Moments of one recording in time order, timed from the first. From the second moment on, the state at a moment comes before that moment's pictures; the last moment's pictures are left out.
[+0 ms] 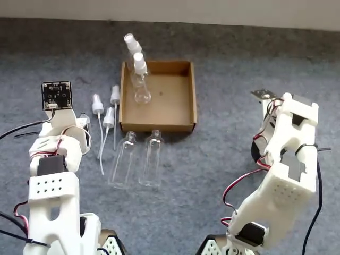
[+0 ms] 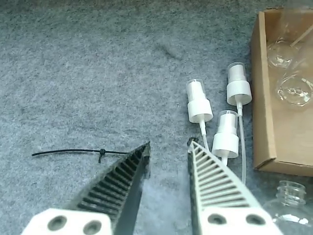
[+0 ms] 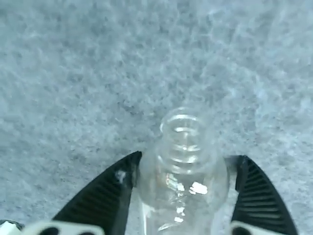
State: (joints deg) left arm -16.8 -50.6 62.5 35.5 -0.2; right arm 19.8 25.1 -0.5 81.4 44.5
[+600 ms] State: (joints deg) left arm -16.8 -50.6 62.5 35.5 -0.2; right arm 17.9 22.2 -0.5 79.7 42.1
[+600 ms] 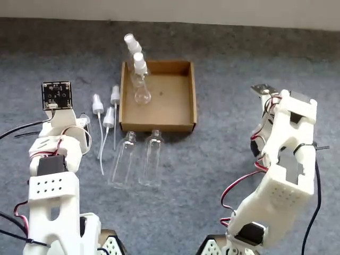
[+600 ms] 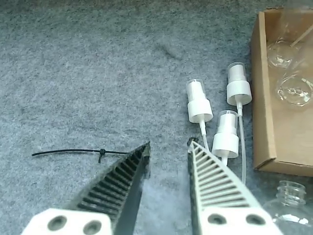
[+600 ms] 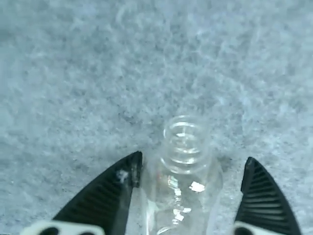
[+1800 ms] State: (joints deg) left arm -17.9 -46.5 51.6 46.2 -1.5; right arm 10.5 22.0 -39.5 99.4 20.1
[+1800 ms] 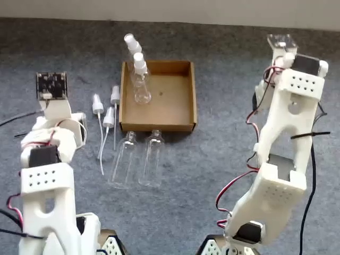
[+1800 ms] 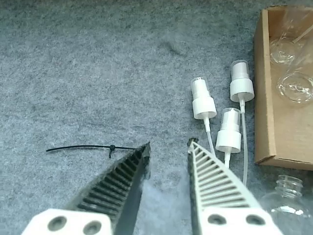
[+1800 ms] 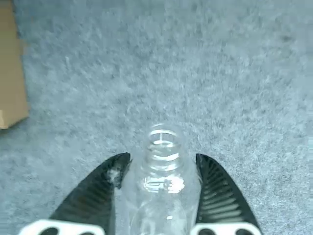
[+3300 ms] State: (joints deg) left arm -13.8 42.6 -26.6 68.9 4.0; right arm -19.5 -79.6 52.7 67.9 7.4
